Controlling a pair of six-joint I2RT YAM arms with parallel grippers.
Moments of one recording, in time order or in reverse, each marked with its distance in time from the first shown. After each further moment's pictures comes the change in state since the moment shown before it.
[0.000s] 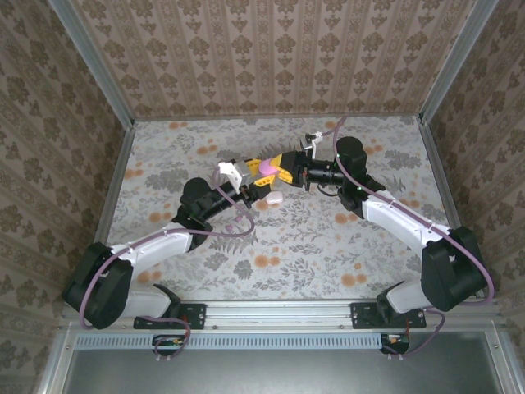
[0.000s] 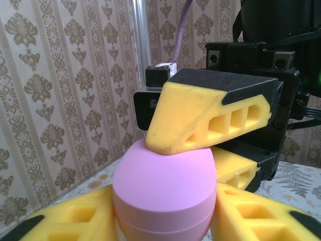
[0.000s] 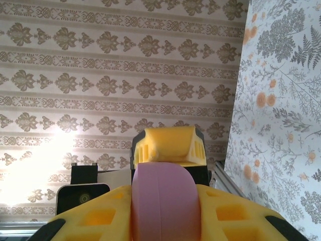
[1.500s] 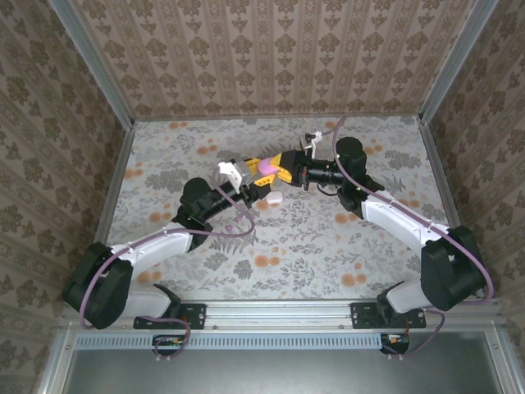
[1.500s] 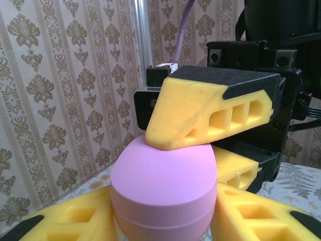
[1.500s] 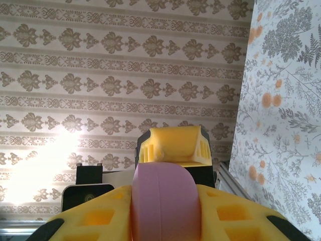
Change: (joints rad) left arm -0.001 0.000 0.000 0.002 -0.008 -0.001; right arm 0.003 0.005 -0.003 0.034 0.001 0.024
